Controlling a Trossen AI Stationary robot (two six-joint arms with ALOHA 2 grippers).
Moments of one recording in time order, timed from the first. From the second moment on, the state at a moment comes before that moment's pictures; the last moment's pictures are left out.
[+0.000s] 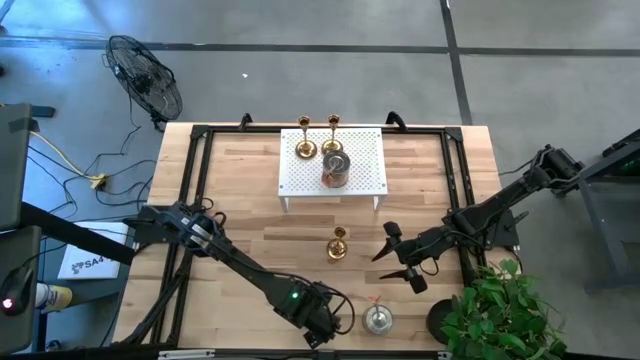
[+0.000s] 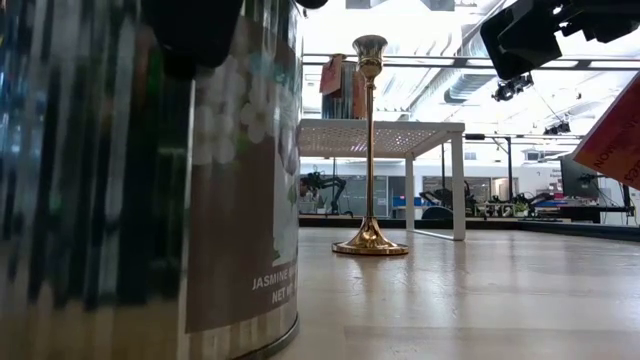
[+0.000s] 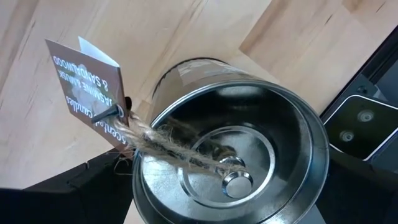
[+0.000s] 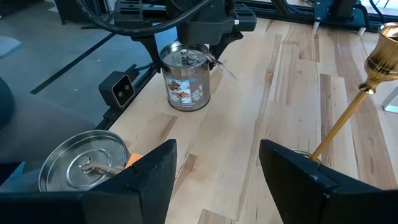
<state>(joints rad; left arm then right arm) -0.57 2.26 2.03 -1.12 0.02 -1.19 0.51 1.12 0.54 0.14 0.10 0.10</state>
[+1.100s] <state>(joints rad) -0.57 2.26 2.03 -1.12 0.00 -1.15 0.51 1.12 0.54 0.14 0.10 0.10</state>
